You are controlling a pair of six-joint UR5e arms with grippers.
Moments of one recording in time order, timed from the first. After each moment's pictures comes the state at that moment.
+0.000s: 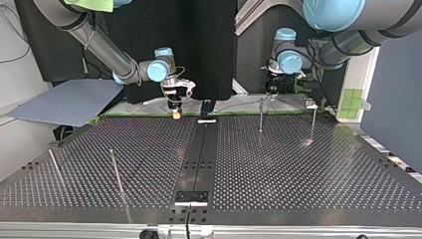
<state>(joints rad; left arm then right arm) -0.04 -2.19 -2.11 -2.34 -1.54 -1.72 2.12 -0.61 1.47 -0.74 1.61 1.59</state>
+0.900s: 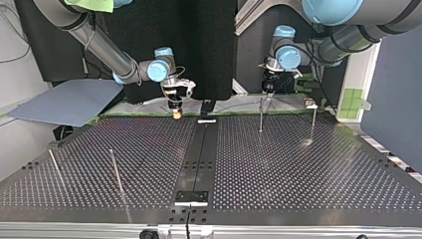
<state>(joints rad) -0.06 -2.17 -2.14 -2.29 -1.50 -1.73 2.12 -0.60 1.47 -0.74 1.60 1.59</state>
